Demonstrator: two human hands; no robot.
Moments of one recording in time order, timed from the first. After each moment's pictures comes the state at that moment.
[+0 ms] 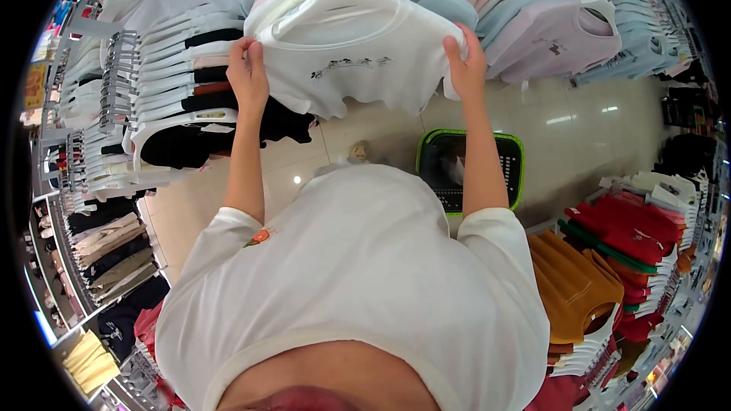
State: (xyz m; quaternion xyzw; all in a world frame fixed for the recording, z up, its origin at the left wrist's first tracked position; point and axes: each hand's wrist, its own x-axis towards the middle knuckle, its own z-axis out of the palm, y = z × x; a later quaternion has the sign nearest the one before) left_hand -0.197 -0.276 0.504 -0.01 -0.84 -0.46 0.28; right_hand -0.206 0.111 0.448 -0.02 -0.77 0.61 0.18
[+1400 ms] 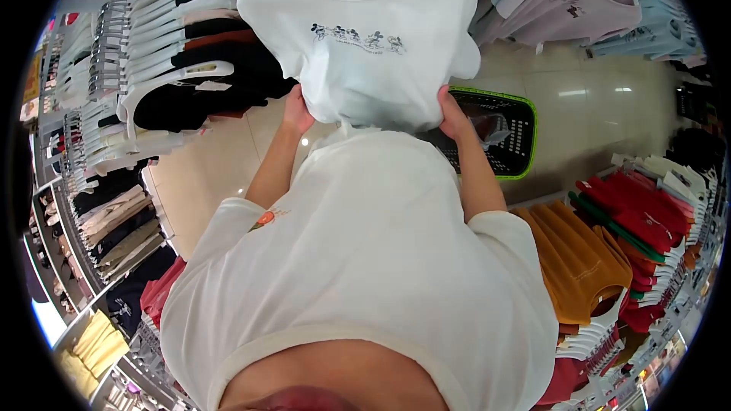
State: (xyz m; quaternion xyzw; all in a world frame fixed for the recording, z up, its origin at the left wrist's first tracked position) left_hand -0.058 -0.267 0.322 0.29 -0.37 -0.87 -0.18; right_hand -0.039 0.109 0.280 -0.18 -0.39 0.86 -0.29
